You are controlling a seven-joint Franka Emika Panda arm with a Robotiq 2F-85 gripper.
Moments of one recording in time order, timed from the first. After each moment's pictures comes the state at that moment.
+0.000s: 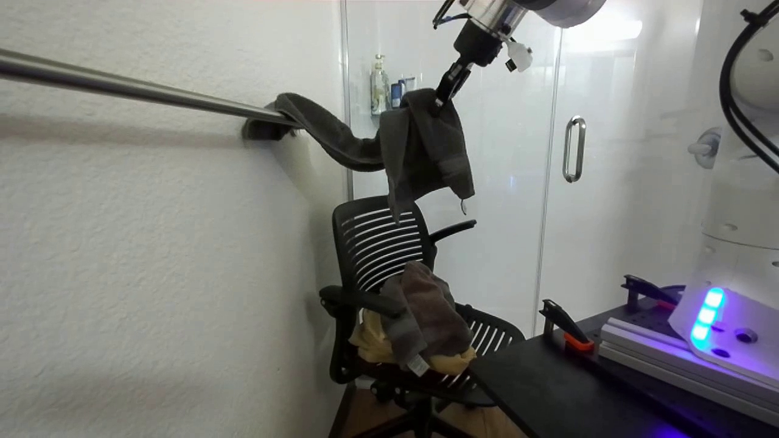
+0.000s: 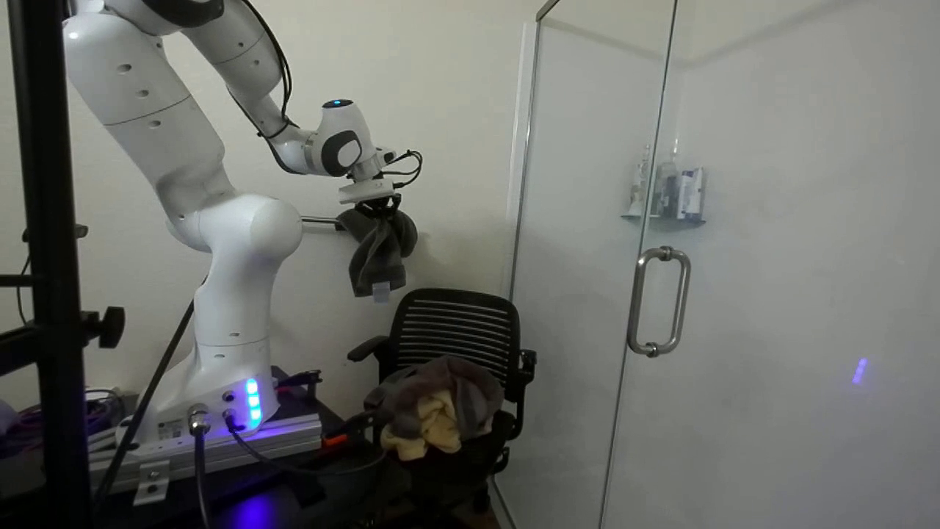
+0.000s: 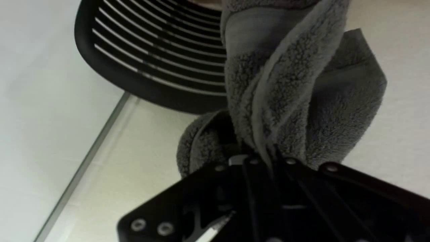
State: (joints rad) arm 0.30 -0.64 0.17 -2.80 0.15 2.87 -0.51
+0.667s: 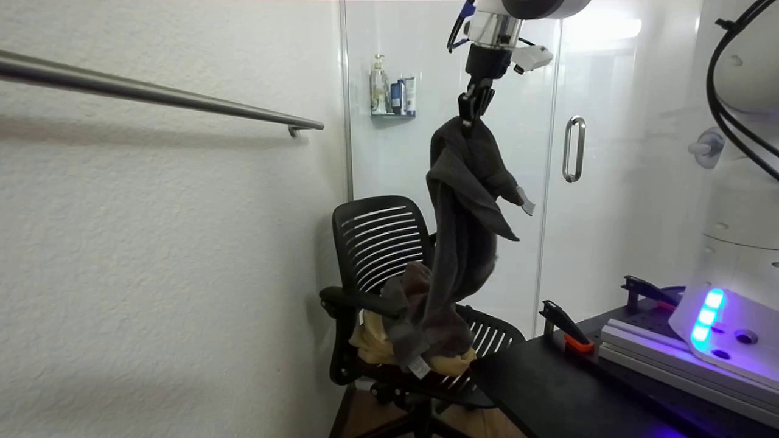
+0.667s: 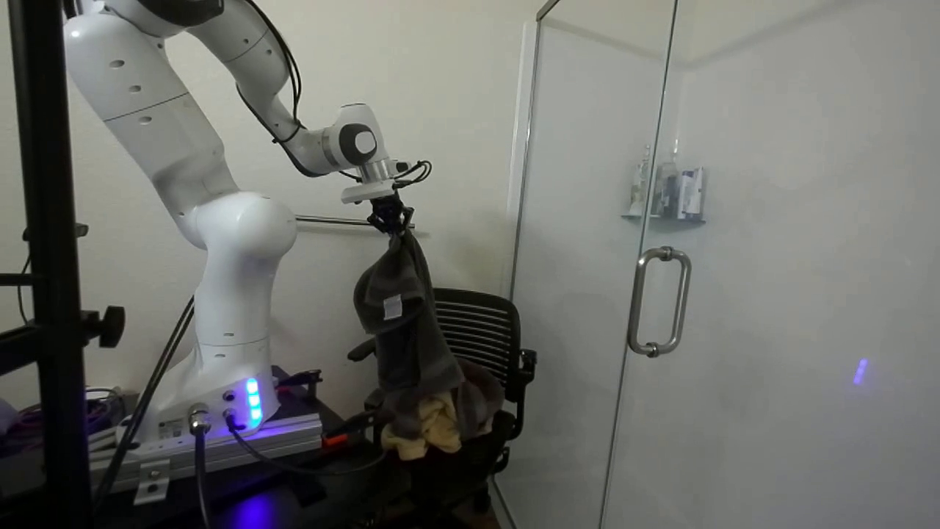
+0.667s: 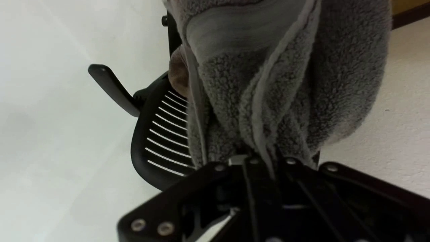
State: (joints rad) arm 0.16 -0.60 0.19 -2.72 -0.11 2.55 -0.14
